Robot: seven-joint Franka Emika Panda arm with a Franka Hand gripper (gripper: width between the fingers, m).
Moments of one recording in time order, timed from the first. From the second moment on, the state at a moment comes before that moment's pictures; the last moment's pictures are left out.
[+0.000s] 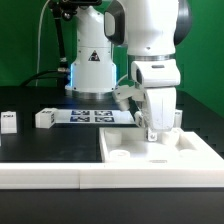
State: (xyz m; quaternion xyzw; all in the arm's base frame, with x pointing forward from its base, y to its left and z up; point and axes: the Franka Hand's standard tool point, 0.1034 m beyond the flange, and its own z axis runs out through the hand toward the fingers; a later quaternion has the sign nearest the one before) arm 0.484 0.088 0.006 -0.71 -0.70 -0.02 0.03
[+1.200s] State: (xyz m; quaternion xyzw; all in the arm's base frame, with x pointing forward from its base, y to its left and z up) arm 0.484 0.087 0.006 -0.72 -0.70 -0.02 0.03
